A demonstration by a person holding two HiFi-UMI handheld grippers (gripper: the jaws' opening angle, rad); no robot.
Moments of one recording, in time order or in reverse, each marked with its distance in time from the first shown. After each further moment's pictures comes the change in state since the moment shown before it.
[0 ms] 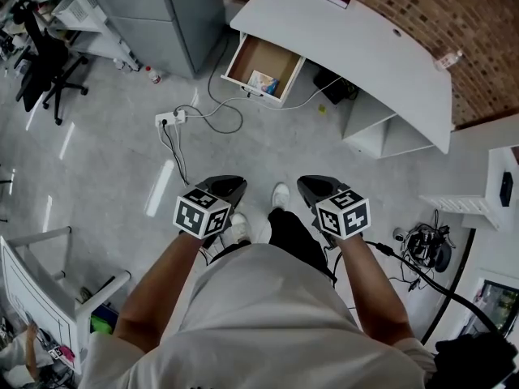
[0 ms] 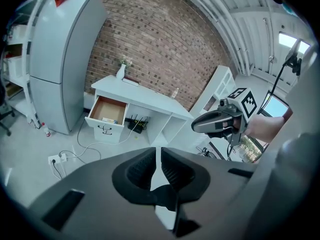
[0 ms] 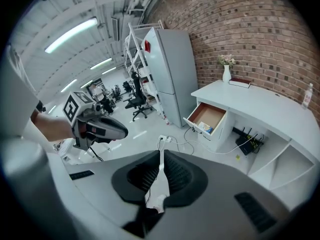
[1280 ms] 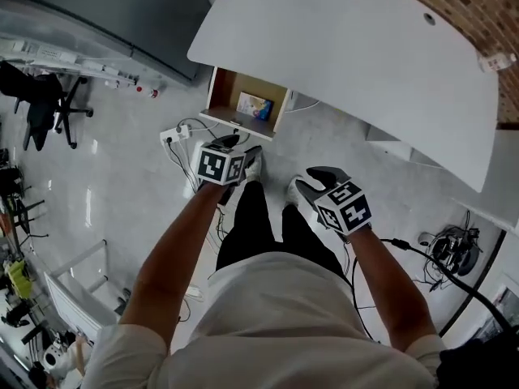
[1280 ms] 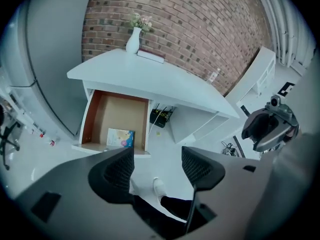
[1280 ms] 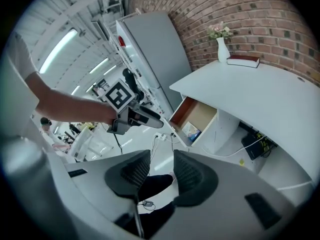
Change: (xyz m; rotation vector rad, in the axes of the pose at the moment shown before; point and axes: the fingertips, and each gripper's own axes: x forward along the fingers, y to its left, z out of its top) left arm 0.335 0.239 0.211 -0.072 0.266 0.184; right arm 0.140 -0.303 0.122 0.054 0.136 0.154
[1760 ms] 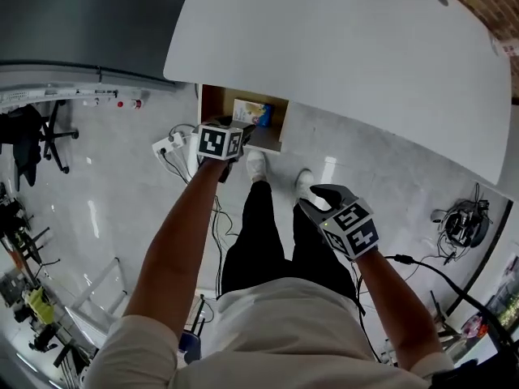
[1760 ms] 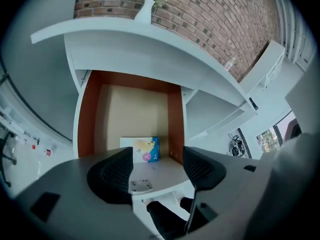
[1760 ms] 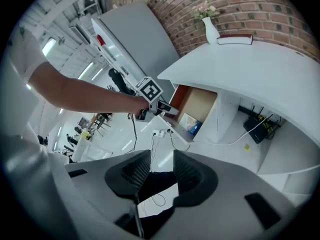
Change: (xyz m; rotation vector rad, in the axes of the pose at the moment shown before) left arm 0.134 0.146 0.044 0.052 0.110 0.001; right arm 0.081 -0.028 0.011 0.166 0.061 -0.014
